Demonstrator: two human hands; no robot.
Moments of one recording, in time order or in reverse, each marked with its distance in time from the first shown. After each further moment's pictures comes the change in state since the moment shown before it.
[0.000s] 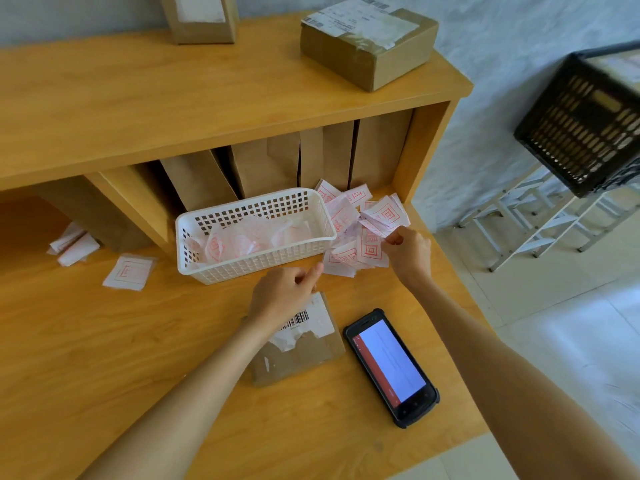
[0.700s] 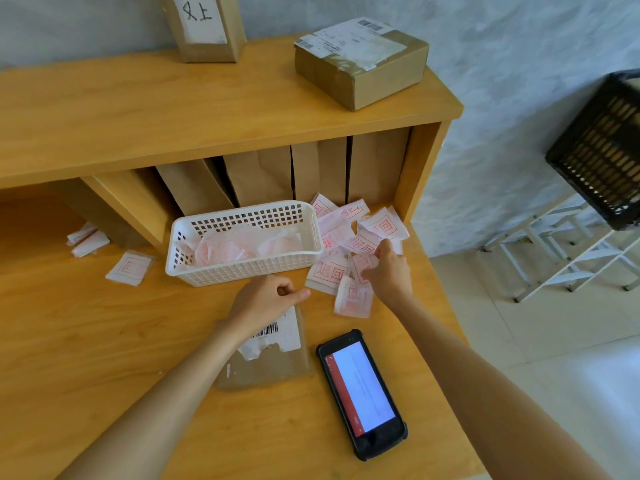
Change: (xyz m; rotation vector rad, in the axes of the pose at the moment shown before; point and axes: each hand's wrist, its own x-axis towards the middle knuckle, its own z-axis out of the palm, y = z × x) left_hand 0.005 0.009 0.007 0.002 -0.046 -0.079; right_hand 0.020 0.009 0.006 -0.149 -0.259 -0.071
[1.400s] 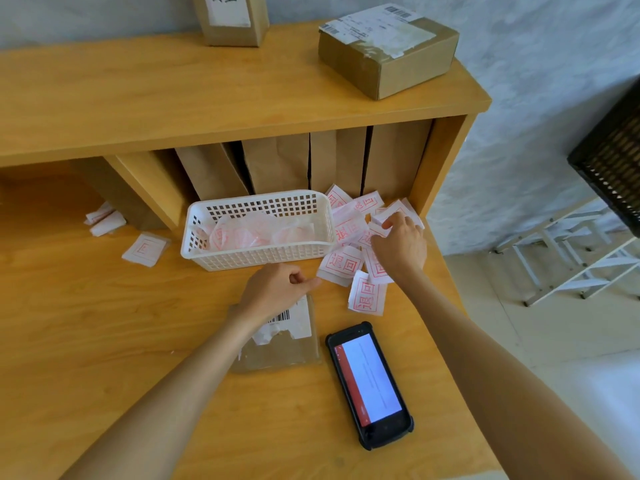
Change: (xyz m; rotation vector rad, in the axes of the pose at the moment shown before) left_hand -0.002 0.001 0.001 0.043 0.065 -0.031; right_hand 0.008 -0.034 -0.016 -0.131 0.232 -0.081
